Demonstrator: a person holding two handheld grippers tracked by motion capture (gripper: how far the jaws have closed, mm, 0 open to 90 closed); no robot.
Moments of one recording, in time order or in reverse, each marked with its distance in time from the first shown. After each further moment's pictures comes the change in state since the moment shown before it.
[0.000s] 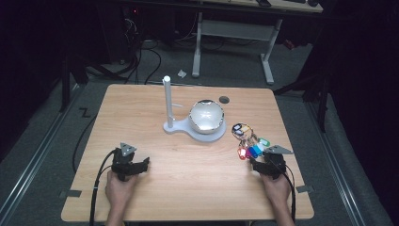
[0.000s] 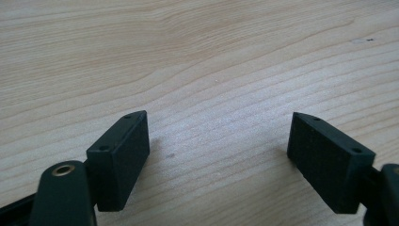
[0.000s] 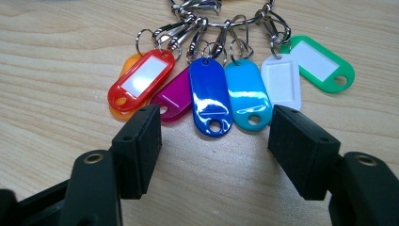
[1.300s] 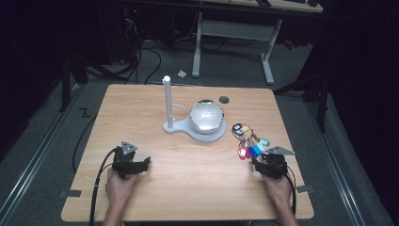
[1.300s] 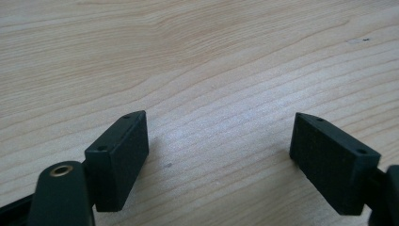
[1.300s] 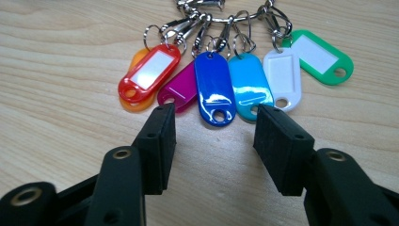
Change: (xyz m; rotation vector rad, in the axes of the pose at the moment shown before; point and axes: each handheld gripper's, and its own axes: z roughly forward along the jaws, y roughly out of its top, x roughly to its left) left arm 0.002 0.003 0.003 0.004 -0.019 0.023; right arm 0.001 0.000 -0.009 0.010 0.019 0.012
